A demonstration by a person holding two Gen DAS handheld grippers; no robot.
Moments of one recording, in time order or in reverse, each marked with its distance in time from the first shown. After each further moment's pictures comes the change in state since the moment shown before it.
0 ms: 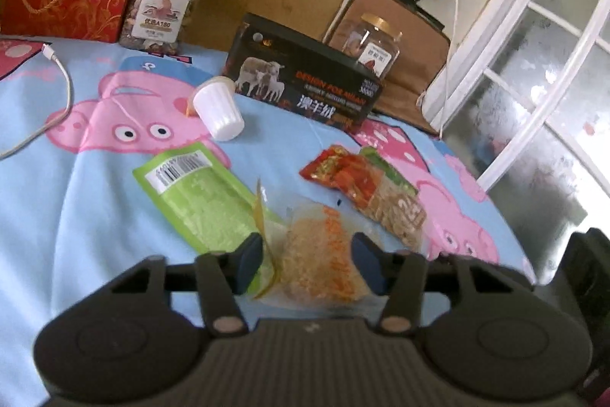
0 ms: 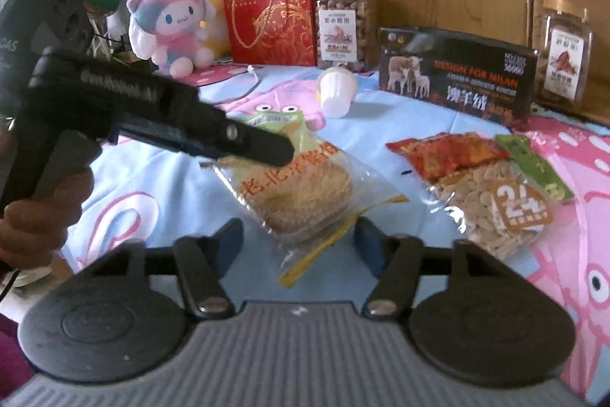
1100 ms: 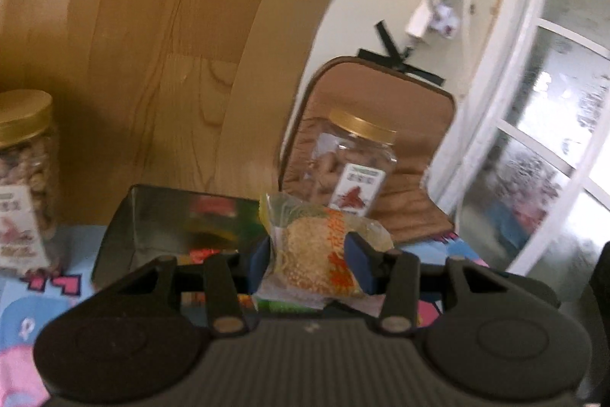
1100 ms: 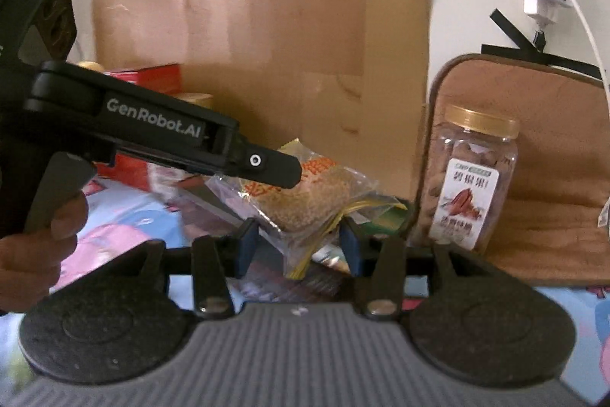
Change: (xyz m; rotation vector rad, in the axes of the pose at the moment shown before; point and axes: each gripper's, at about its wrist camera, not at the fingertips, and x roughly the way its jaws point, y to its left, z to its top) left arm 0.158 -0.059 0.200 0.151 -0.125 0.011; right arm 0.055 -0.160 0.129 -0.010 -0.205 -0.231
